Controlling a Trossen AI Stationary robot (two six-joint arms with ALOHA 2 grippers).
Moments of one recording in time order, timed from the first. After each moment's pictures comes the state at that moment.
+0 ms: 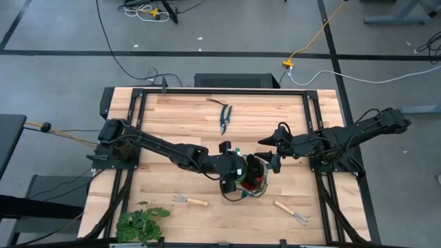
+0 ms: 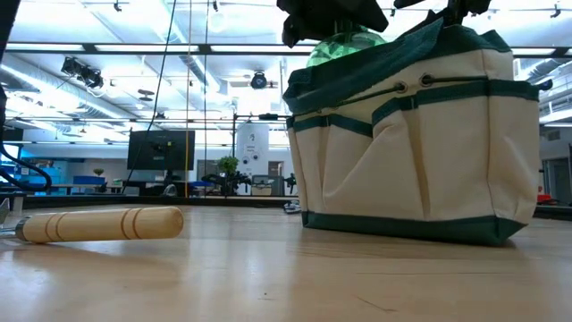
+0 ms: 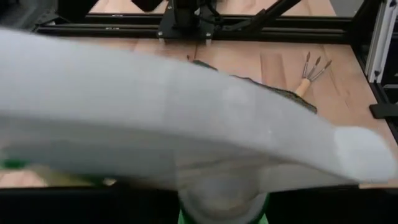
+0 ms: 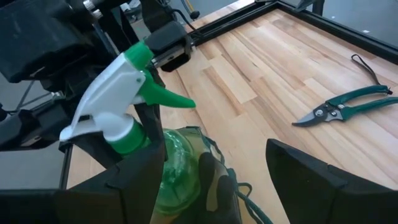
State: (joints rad) left arm -0.27 1.84 1.48 -0.24 -0.34 -0.20; right arm 0.31 0.99 0.80 -0.30 0.40 0.56
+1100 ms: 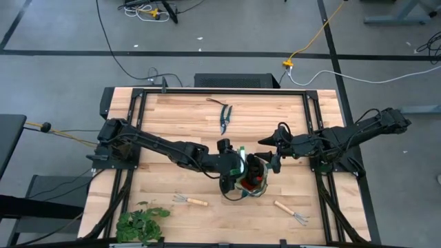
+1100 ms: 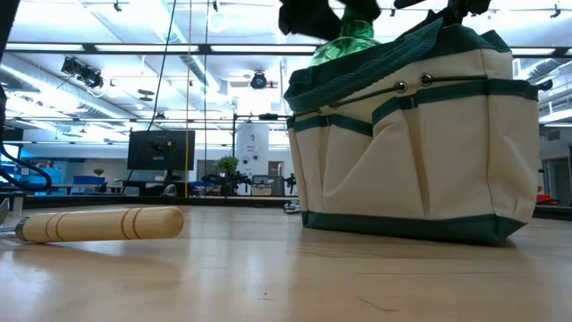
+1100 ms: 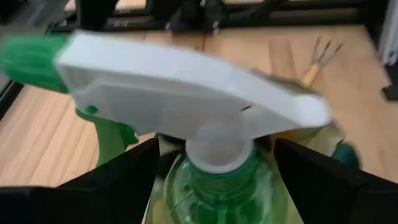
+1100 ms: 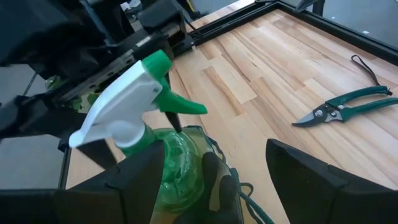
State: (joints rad) left arm -0.27 1.84 1.57 -0.40 -0.37 -0.17; right arm 0.31 0.99 0.80 -0.30 0.40 0.56
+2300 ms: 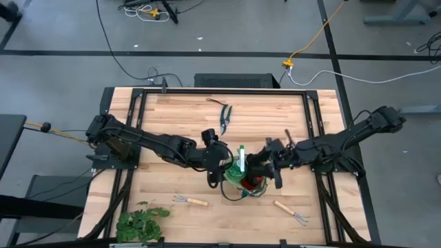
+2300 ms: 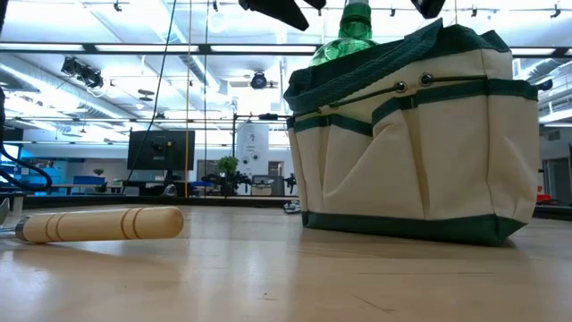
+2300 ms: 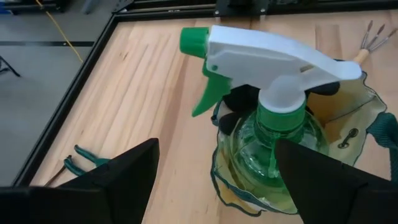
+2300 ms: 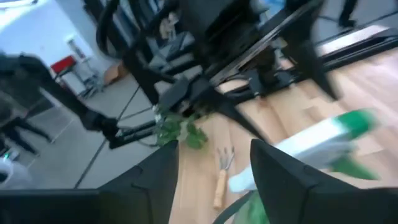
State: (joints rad) left arm -0.28 1.70 1.57 -0.63 -0.53 -0.21; right arm 0.40 1.11 0.80 0.13 0.25 0.49
